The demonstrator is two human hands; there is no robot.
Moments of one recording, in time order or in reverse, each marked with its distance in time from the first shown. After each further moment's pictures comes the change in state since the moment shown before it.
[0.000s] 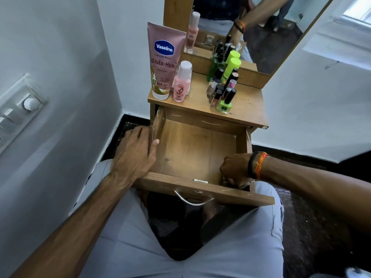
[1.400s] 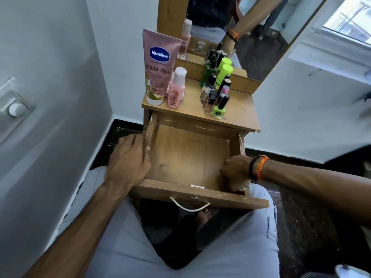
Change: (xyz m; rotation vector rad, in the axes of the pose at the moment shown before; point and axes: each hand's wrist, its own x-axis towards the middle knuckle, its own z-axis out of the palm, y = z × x) left_hand -0.002 -0.002 0.003 -0.042 0.070 0.034; right_hand -0.018 -0.006 -0.001 0.088 0.017 0.182
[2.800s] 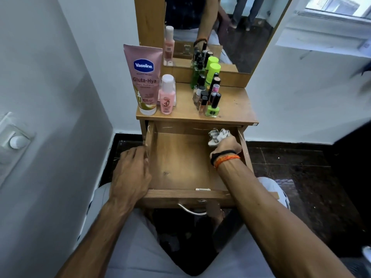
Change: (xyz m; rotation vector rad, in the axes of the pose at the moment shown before) left_hand -0.001 0.000 0.003 -0.010 0.002 0.023; right_hand 0.069 -0.014 -0.037 -2.701 -1.063 -0.809
